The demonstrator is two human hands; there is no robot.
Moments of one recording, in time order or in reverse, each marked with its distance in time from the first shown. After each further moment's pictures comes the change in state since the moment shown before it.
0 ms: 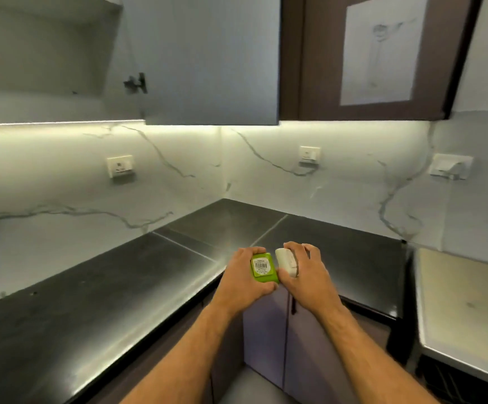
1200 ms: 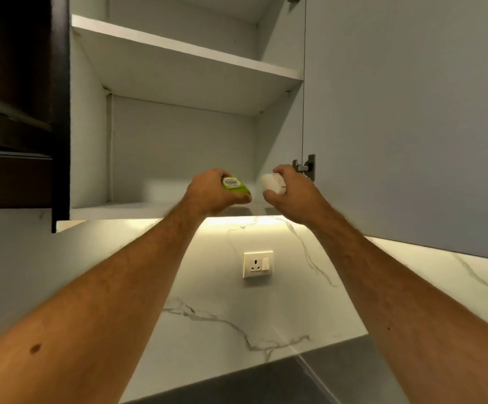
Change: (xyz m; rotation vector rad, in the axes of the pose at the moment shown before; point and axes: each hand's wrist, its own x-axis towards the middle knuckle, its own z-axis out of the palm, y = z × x) left_hand 0.352 -0.102 -0.486 0.603 0.710 -0.211; right_hand 0.503 -0.405 0.213 0.291 -0.083 -0.680
